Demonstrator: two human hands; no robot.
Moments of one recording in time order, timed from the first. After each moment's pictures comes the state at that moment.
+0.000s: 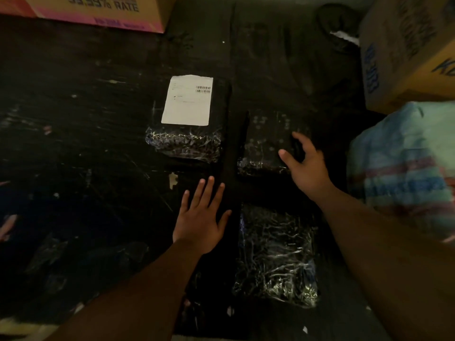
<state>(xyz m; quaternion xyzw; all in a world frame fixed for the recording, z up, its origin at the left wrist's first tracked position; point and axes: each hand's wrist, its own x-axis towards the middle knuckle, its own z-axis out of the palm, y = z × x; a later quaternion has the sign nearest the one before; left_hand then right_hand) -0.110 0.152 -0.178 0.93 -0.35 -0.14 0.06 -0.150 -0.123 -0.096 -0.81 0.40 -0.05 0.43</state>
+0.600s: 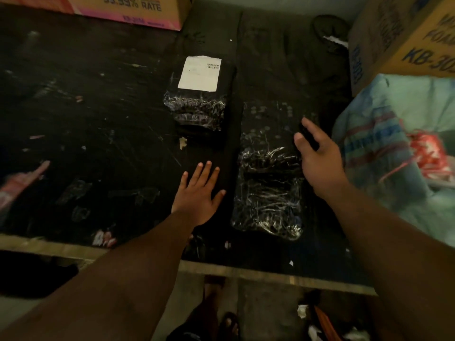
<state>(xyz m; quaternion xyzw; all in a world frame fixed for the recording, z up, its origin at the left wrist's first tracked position) -0.165 0.195 -0.170 0.93 -0.34 -0.16 0.05 -0.264 -0.051 -0.034 -0.79 0.29 -0.18 0.51</state>
